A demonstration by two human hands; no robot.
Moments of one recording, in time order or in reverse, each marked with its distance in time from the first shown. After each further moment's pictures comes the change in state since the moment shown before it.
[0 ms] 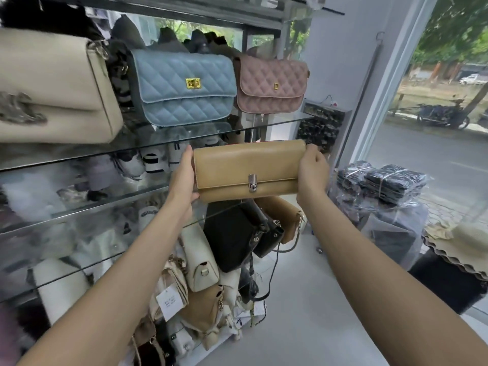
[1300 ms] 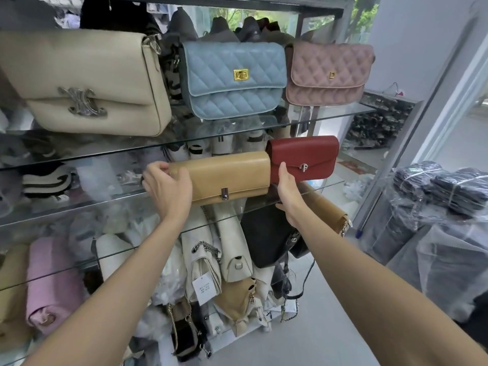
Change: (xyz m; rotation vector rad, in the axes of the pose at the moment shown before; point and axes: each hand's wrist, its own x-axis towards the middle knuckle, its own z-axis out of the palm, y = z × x) left_hand 0.011 -0.023 -0.082 0.506 0.681 0.381; right_hand -0.022 0.073 0.092 -0.072 -0.654 0.239
